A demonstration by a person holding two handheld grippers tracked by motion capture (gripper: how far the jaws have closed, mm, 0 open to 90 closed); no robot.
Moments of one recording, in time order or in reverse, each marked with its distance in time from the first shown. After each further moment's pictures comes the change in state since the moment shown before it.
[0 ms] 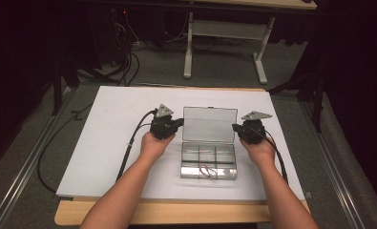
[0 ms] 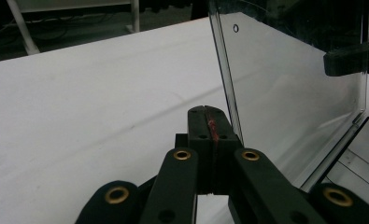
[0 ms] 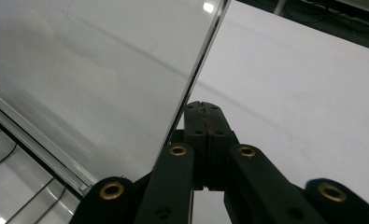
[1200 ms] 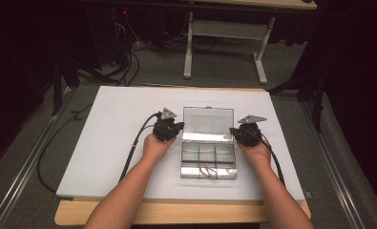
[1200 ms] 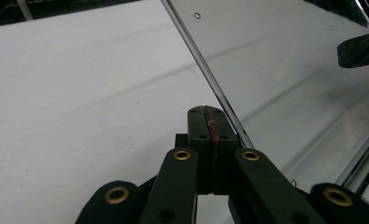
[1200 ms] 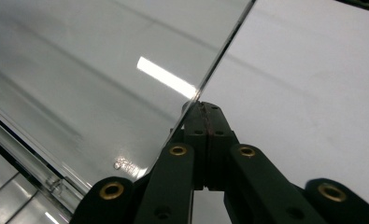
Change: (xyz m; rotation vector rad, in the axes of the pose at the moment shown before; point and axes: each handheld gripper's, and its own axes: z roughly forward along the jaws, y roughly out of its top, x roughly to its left) left arm 0.007 -0.014 0.022 0.062 0.029 0.003; right arm -0.001 -0.016 0.023 0.034 0.016 0.012
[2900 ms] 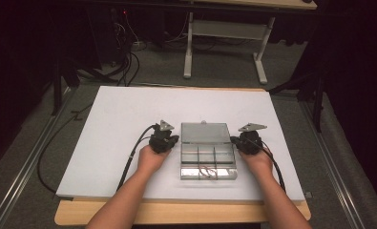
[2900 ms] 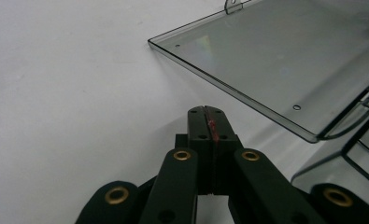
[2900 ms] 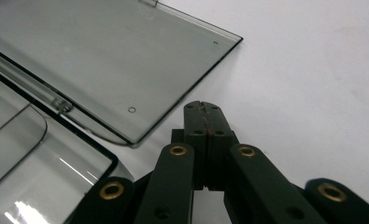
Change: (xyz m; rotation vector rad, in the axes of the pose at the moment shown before) left arm -0.006 -0.038 -0.005 0.145 0.041 -0.010; right arm 0.009 -0.024 -0.002 0.055 0.011 0.001
